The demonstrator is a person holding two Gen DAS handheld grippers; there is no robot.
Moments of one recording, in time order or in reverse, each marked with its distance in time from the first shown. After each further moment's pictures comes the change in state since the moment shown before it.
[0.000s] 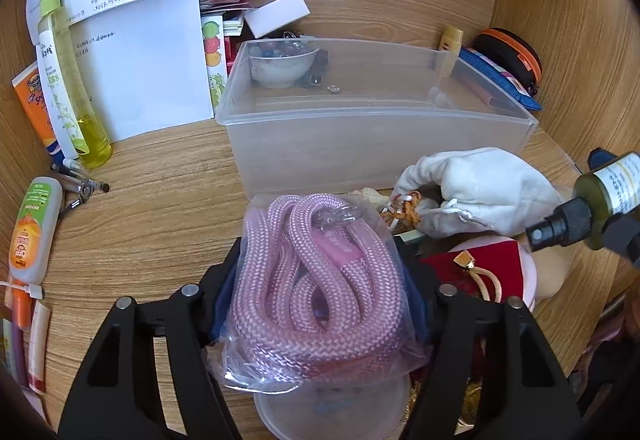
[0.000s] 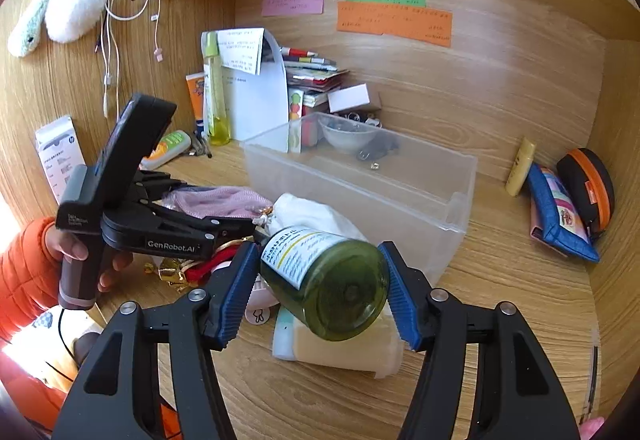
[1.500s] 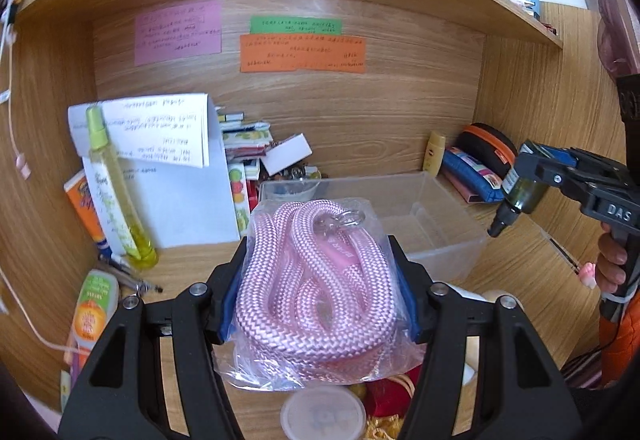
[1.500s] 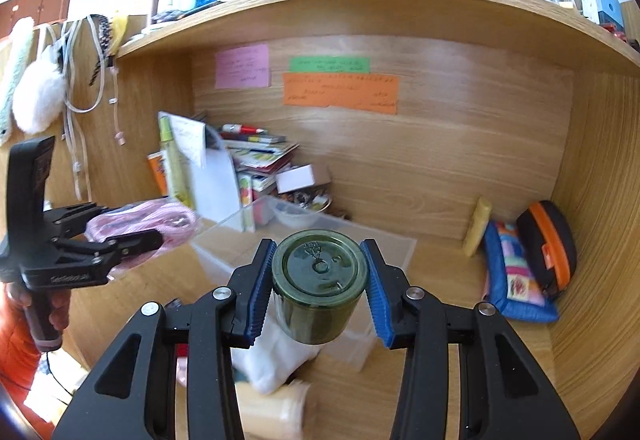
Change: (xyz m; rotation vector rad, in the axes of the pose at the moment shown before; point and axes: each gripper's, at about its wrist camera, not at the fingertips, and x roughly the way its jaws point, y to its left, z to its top) left arm -0.092 -0.015 0.056 0.003 -0.294 0.058; right arm -0.021 -0.062 0.074 0.051 -0.134 -0.053
